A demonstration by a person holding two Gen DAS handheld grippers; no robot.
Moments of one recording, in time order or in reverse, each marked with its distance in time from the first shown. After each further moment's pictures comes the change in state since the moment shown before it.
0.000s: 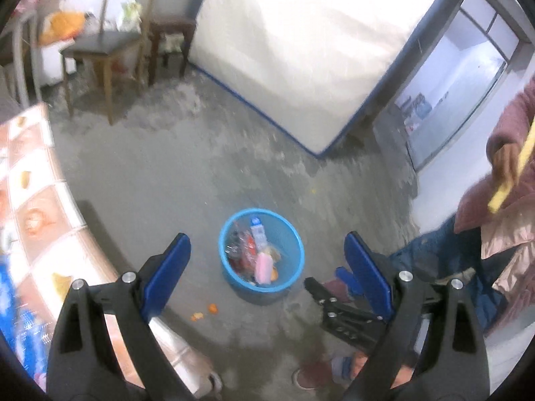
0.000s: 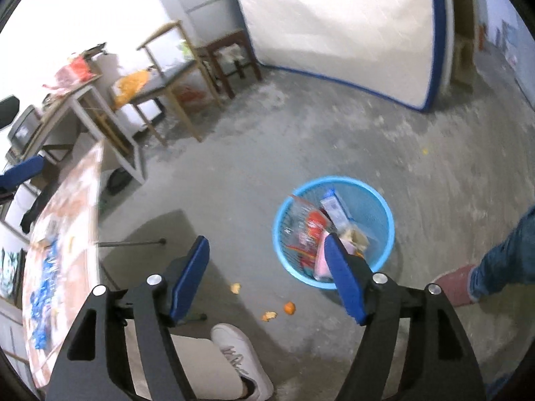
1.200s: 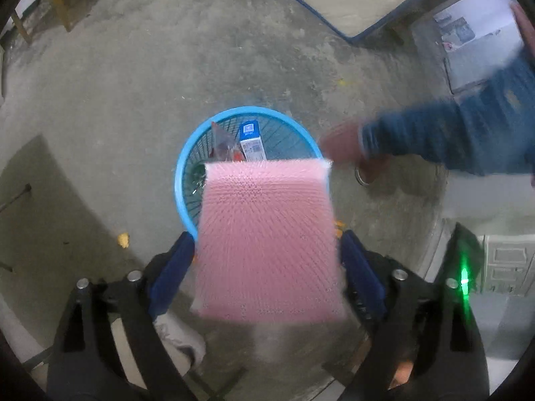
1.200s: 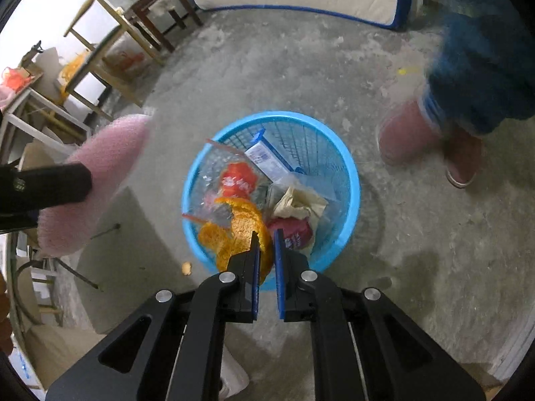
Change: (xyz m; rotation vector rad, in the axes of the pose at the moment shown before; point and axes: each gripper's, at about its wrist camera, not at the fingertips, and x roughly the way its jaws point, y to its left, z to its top) left arm 0.319 -0.025 -0.018 -0.056 0.586 0.049; right arm 0.160 -0.148 -0.009 0.198 0.292 -0.084
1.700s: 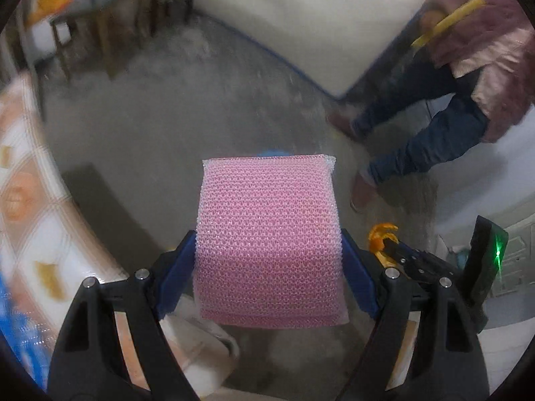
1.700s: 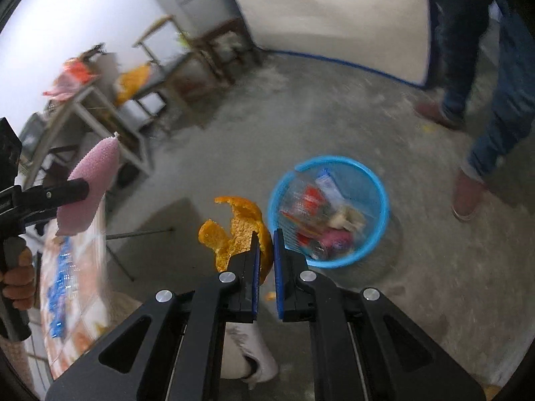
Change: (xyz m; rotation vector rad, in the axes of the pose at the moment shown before) left arm -0.181 0.053 -0.113 0.055 -0.265 -0.002; right arm -0.161 0.072 -0.059 -0.114 -0.175 0.118
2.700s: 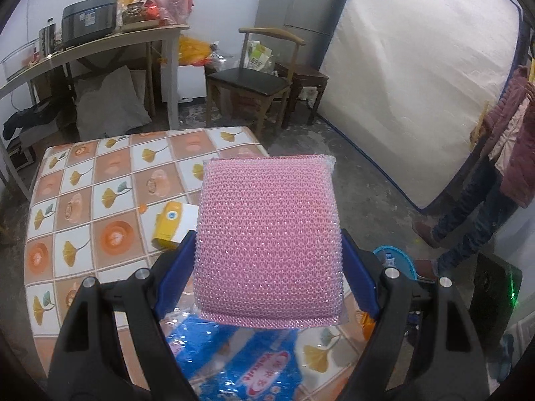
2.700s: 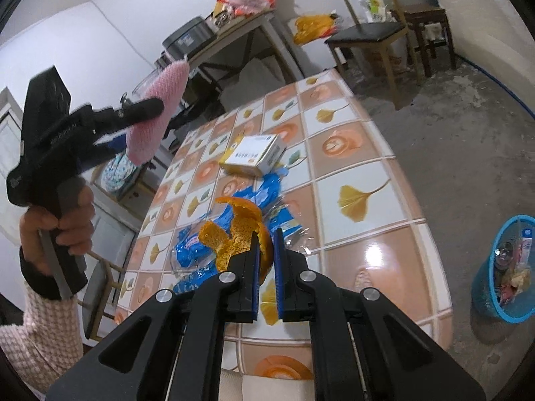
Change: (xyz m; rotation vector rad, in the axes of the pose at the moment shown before) left arm -0.277 0.201 -0.122 -0.221 -0.505 0.333; right arm 0.002 0.321 -0.061 -0.449 0.137 0.553
